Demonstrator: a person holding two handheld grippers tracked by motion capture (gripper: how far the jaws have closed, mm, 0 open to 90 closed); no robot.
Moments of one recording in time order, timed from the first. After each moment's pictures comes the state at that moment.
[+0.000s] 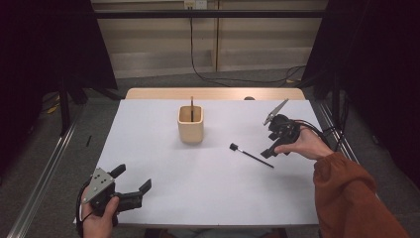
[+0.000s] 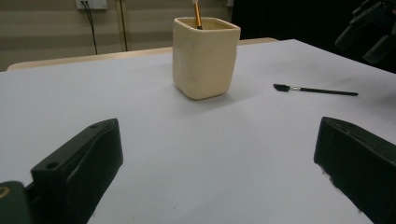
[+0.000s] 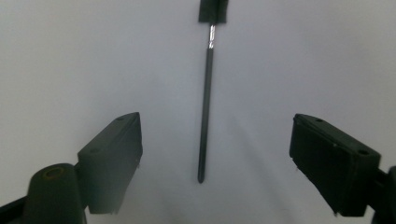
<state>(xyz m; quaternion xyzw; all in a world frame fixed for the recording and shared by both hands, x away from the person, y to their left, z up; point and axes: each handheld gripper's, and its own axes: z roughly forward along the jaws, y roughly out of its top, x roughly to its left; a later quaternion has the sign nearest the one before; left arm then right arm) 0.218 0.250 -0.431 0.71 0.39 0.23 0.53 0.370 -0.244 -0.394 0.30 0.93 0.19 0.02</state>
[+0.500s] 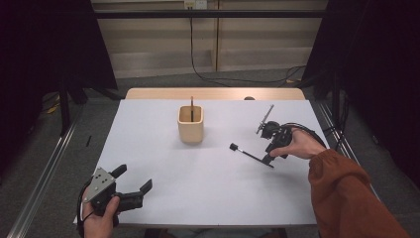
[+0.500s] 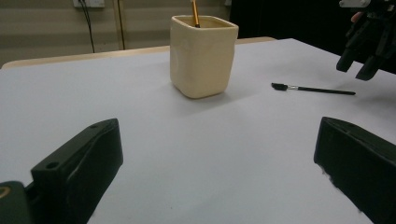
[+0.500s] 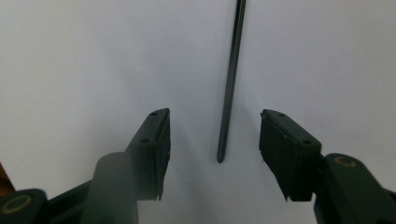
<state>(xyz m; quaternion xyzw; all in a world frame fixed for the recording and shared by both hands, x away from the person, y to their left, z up) 0.219 0.249 -0.431 0.71 0.40 0.23 0.53 0.376 -0.228 -0.413 0.28 0.95 0.10 -0.05</state>
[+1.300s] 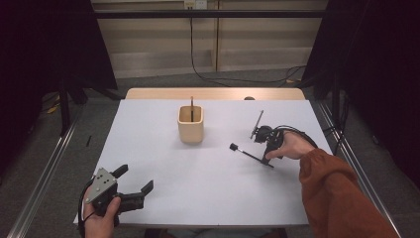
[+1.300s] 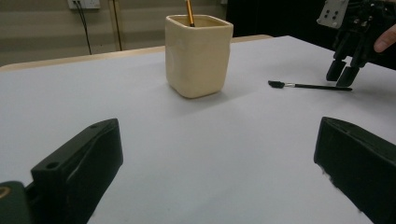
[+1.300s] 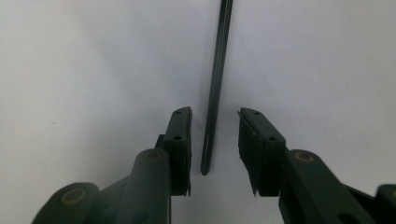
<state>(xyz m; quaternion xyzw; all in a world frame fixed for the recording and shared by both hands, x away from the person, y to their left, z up) 0.219 0.247 -0.431 0.72 0.38 0.23 0.53 0.386 -0.215 -0.439 0.28 0.96 0.04 -0.04</state>
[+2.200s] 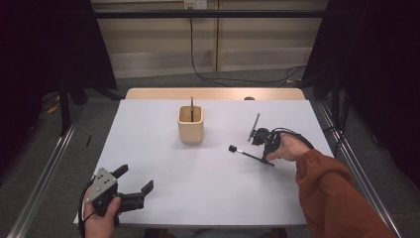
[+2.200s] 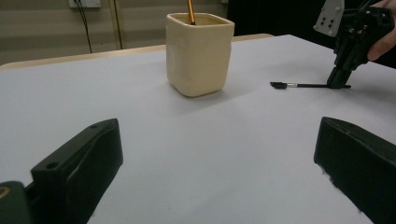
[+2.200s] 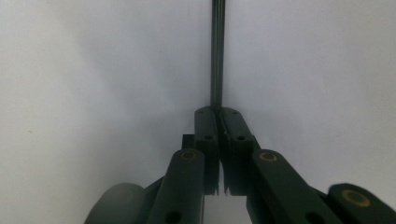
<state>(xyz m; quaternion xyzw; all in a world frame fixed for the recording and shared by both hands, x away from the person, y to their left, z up) 0.219 0.247 -0.432 0.72 0.39 0.23 0.53 0.386 -0.208 -0.450 0.27 0.96 0.02 -0.03</state>
